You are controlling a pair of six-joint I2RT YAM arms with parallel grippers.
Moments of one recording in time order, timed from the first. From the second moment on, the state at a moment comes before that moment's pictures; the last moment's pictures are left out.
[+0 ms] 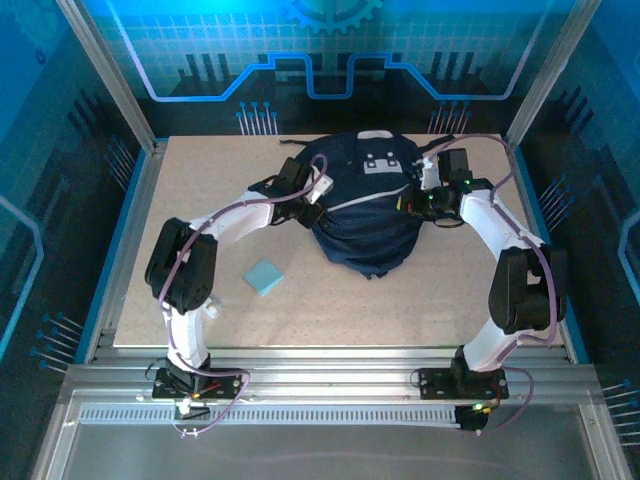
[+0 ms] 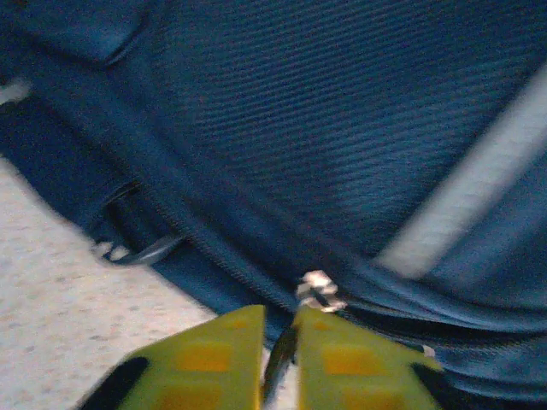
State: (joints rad) left arm -0.44 1.93 1.45 -0.44 0.04 0.16; right arm 0.08 1.66 1.27 -0.60 -0.42 0.26
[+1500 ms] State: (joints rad) left arm -0.39 1.50 0.83 -0.63 -0.07 -1.13; right arm 0.52 1.55 1.18 -0.59 -0.28 0.34
